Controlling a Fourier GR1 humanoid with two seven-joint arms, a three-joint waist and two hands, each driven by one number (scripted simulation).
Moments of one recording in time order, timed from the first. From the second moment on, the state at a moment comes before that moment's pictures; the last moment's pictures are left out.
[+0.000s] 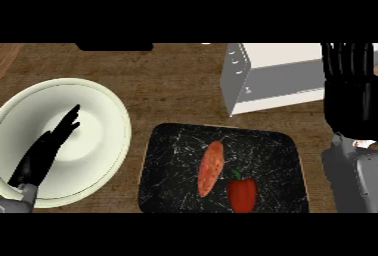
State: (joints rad) left arm -0.06 0.56 -0.20 -1.51 0.05 0.09 0.18; right arm -0.39 -0.21 -0.05 -1.62 -0.31 -0.12 -0.20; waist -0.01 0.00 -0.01
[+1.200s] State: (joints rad) left arm -0.07 0.31 -0.08 -1.66 0.13 0.30 0.13; right arm -0.36 -0.34 0.35 -1.88 -0.11 -0.07 0.52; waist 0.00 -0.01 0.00
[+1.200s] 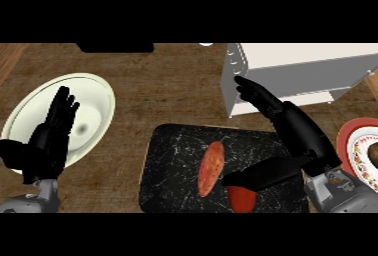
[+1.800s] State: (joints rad) left arm -0.07 0.31 -0.08 -1.67 0.13 0.28 0.13; right arm -0.70 -0.42 0.61 -1.91 0.09 0.13 1.07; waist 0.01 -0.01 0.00
